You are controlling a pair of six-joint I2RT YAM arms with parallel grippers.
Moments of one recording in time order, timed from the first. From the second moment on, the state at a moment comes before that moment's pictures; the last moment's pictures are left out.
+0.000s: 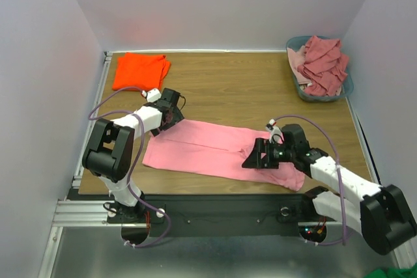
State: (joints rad) left arm -0.37 1.67 0.96 -0.38 -0.40 -0.87; right arm 0.42 1.05 0.38 -0.14 -0.64 0.58
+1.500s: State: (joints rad) left arm -0.73 1.50 0.77 -0.41 -0.41 -1.06; right arm 0.36 2.30 1.73 -0.07 -0.20 0.39
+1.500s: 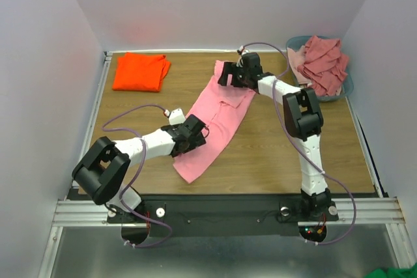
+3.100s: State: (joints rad) left arm -0.98 1.09 0.50 -0.50 -0.23 -1.28; right arm 0.39 1.11 0.54 -0.29 -0.15 0.63
